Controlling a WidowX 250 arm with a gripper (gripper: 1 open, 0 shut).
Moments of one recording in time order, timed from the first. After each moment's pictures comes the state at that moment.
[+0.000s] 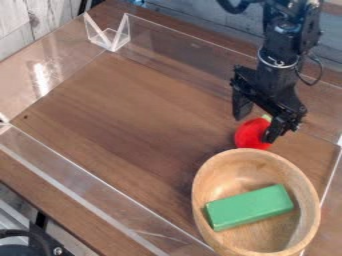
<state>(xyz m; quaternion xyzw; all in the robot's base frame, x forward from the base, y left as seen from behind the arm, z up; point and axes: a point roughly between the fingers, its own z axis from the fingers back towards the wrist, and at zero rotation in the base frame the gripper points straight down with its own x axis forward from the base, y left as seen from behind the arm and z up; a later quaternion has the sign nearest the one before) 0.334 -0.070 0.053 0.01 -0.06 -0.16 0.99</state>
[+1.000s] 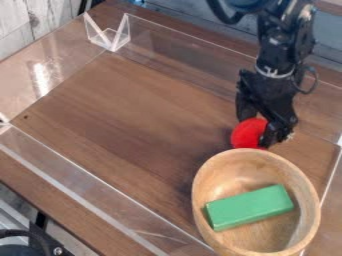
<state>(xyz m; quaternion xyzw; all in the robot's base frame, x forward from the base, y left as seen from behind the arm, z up) 0.340 -0.072 0.046 0.01 -0.08 -0.25 0.96</state>
